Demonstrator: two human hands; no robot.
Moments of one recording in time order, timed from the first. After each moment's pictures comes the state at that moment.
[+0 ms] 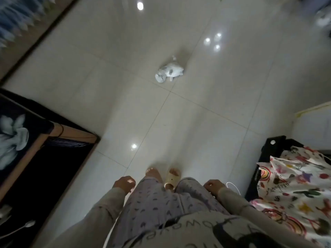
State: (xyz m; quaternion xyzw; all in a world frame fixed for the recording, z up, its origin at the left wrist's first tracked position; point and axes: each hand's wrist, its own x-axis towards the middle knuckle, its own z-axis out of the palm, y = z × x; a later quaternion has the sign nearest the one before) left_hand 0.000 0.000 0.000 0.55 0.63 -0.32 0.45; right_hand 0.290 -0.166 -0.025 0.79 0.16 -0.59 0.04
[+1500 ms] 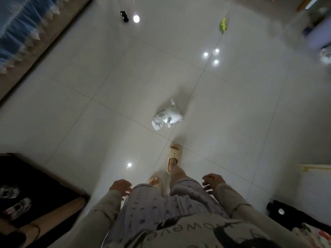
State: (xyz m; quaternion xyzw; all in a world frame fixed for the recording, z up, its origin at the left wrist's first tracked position) left_hand 0.194 0.414 -0.022 0.34 0.72 -0.20 0.57; right_hand 0.504 0.260 -0.025 0.82 -0.01 -0.56 -0.15
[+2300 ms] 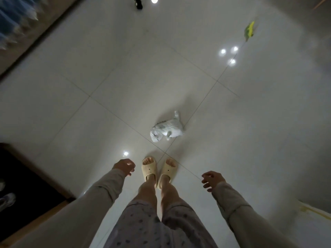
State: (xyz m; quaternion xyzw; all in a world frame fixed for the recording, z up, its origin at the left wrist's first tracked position) left_hand 0.330 0.602 -0.055 0.43 0.68 -0.21 0.56; right_hand 0.631 0.443 -0.064 0.81 0.05 -0.58 -0.08
